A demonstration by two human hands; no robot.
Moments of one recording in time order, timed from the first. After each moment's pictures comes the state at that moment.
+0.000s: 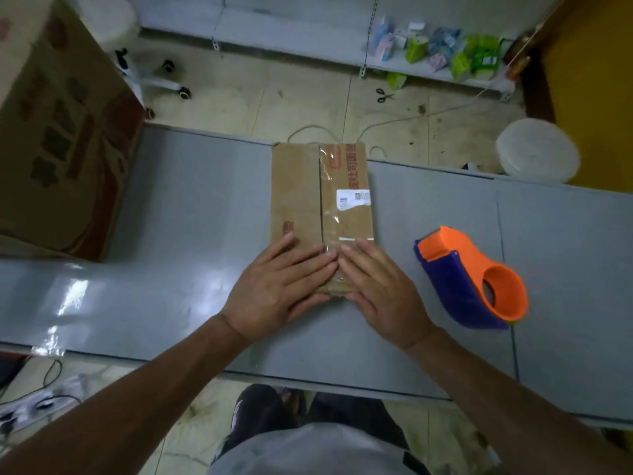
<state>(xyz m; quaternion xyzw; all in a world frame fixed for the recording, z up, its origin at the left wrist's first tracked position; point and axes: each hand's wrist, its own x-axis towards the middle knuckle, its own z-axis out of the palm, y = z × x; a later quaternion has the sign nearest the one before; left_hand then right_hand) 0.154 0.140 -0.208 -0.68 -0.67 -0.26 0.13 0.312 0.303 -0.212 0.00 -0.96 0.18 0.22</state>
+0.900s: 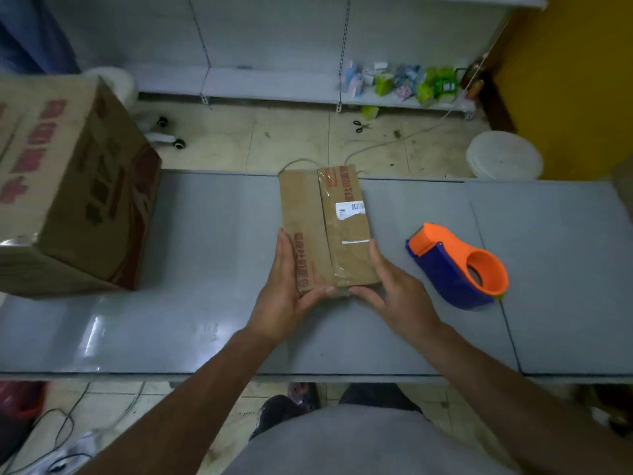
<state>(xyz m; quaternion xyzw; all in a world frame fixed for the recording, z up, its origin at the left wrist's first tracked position) 0.168 0.124 -0.176 -0.44 -0.75 -0.43 -0.25 0.328 0.272 -0.167 -0.25 -0.93 0.25 0.13</state>
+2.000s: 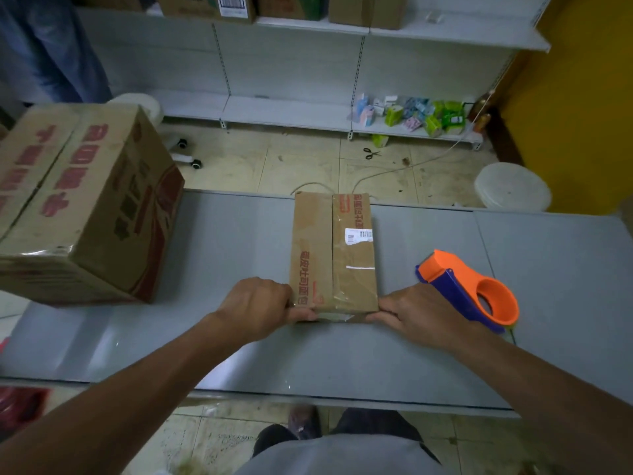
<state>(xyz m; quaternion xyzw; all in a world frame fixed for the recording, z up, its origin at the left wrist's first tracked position) 0.119 0.117 -0.129 -0.54 -0.81 0.10 -0.18 0.323 0.308 -0.144 -0.08 -0.99 0.13 -0.04</state>
